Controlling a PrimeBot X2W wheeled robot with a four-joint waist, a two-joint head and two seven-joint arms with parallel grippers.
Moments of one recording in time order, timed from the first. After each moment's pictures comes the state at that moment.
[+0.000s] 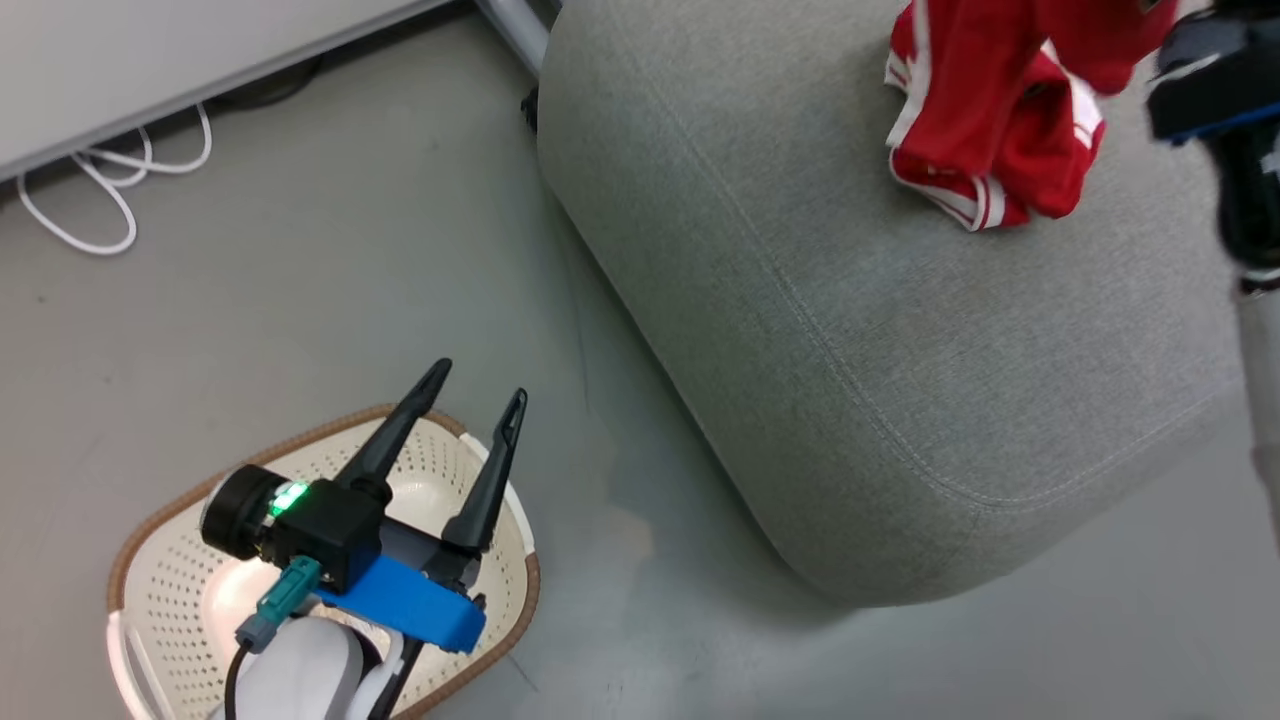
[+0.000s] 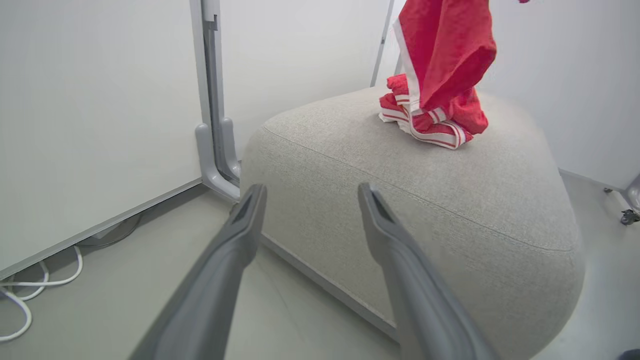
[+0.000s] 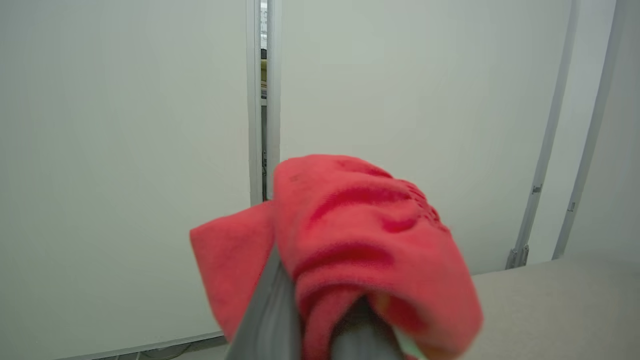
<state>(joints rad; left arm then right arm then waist) -0.26 0.30 -0.45 0.18 -0.32 -0.13 -0.26 -0.95 -0.28 0.06 0.42 0.41 0.13 -0.14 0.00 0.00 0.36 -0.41</state>
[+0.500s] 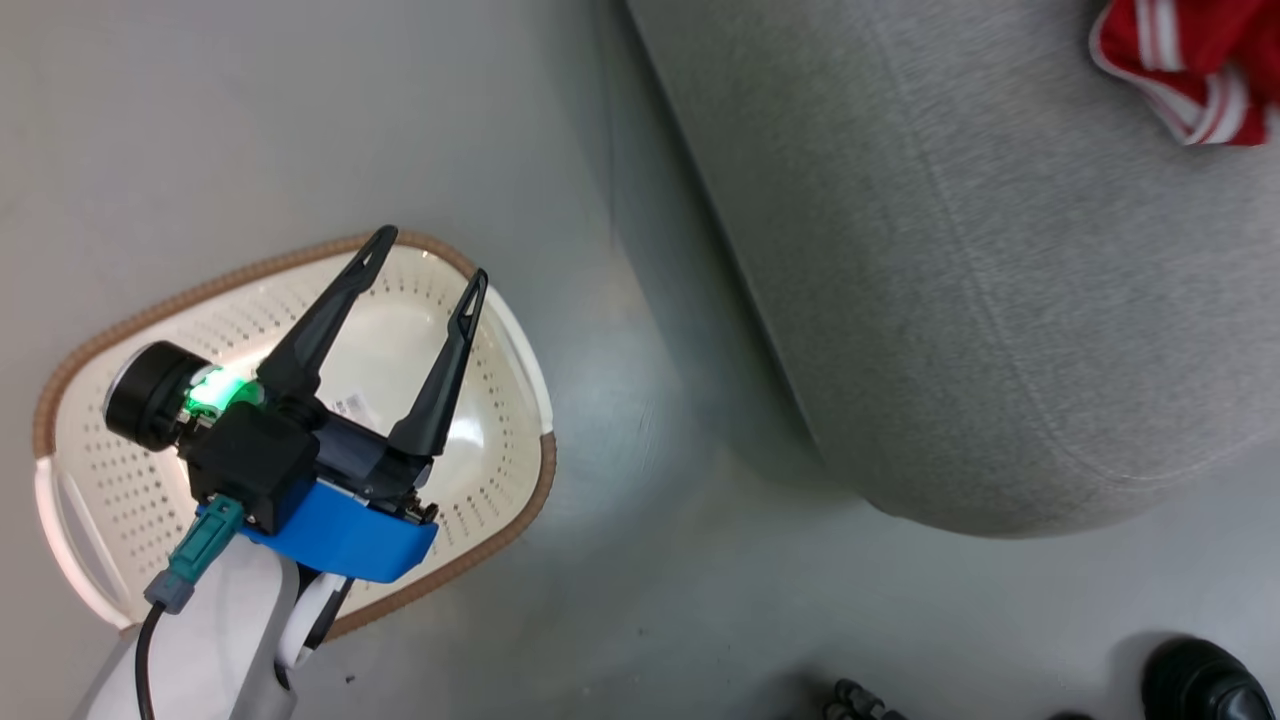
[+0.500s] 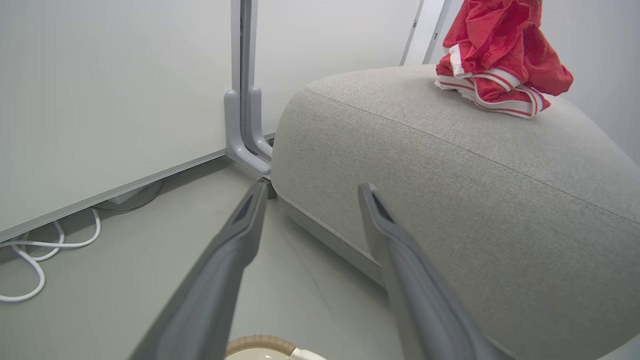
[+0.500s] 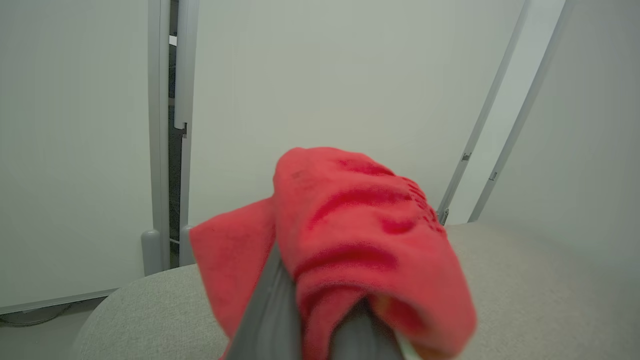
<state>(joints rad) -0.38 0.40 -0.43 0.04 -0.29 -0.13 -0.26 -1.03 -0.40 -0.19 0.50 0.27 0.13 -0.22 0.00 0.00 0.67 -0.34</state>
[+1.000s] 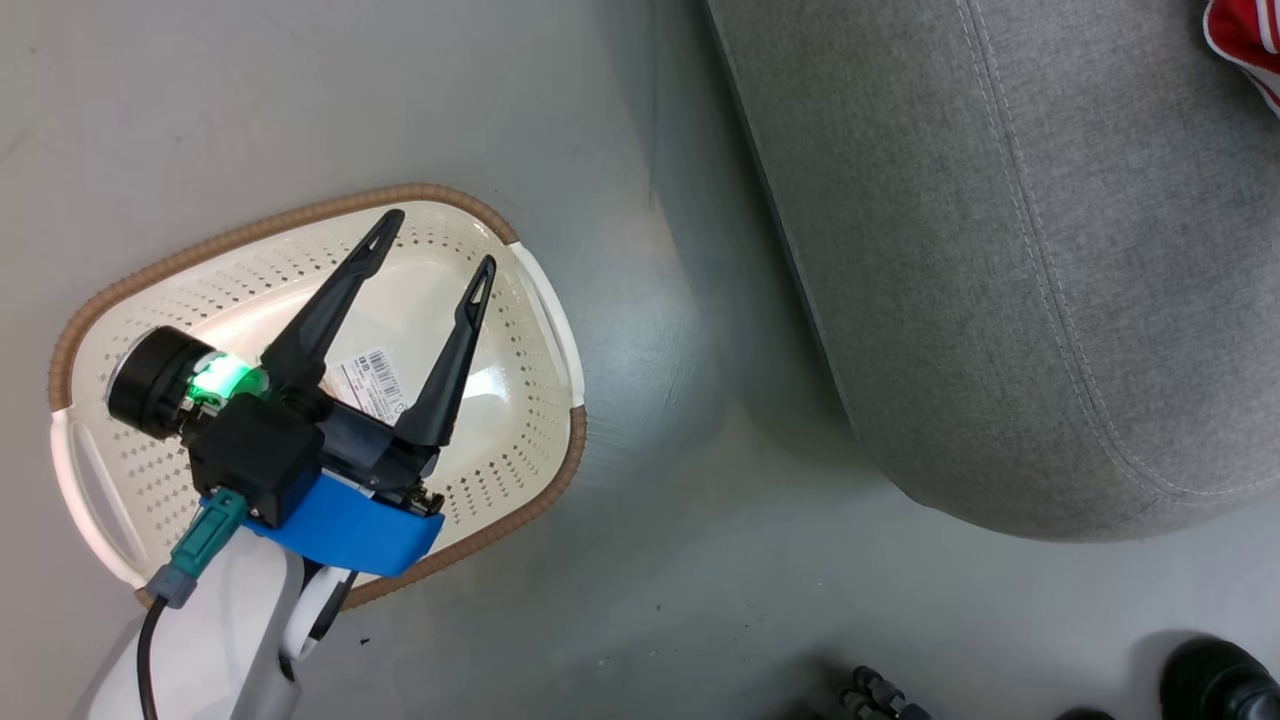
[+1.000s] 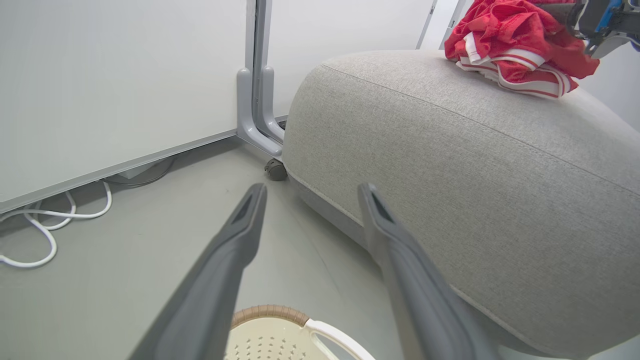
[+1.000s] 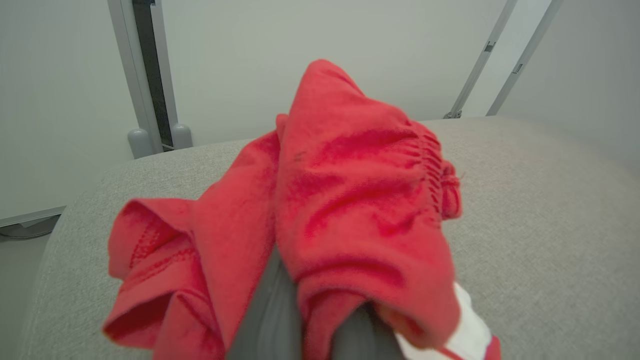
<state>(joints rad) -0.40 0.40 -0.44 0.02 -0.28 -0.13 -0.26 -1.04 -0.35 -0.23 0.78 0.21 0.13 -0.26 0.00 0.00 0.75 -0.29</state>
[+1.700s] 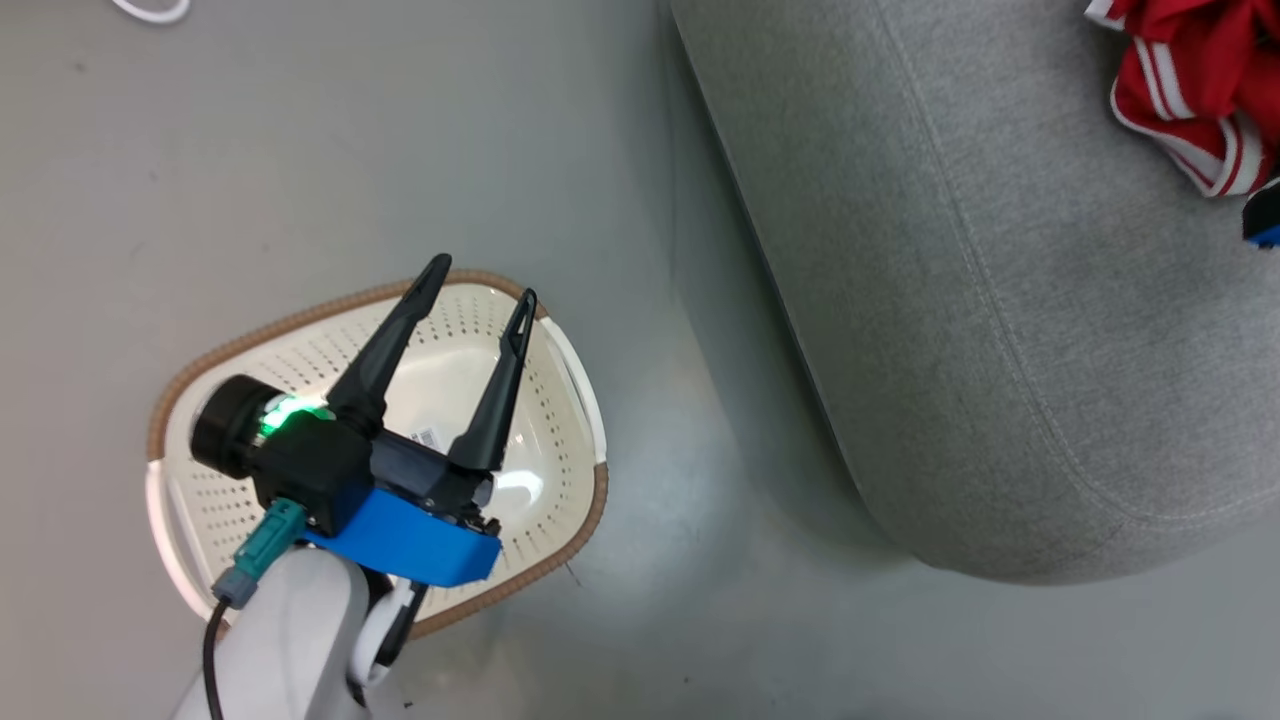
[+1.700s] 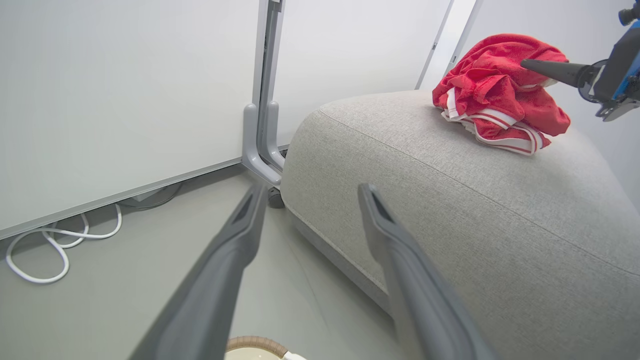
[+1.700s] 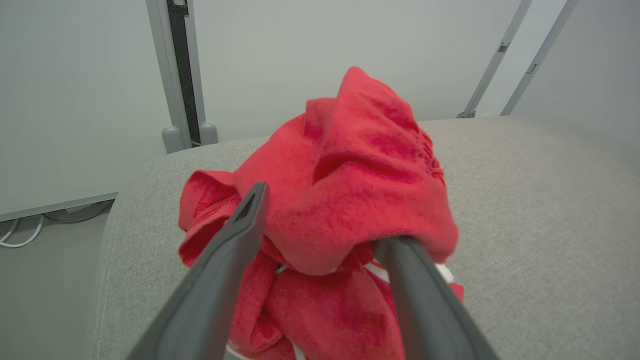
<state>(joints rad) -0.37 0.29 -0.43 0.09 -0.32 -0.13 -0.26 -0.92 -0.35 -0.14 0.80 0.22 0.13 -0.26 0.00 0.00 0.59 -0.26</state>
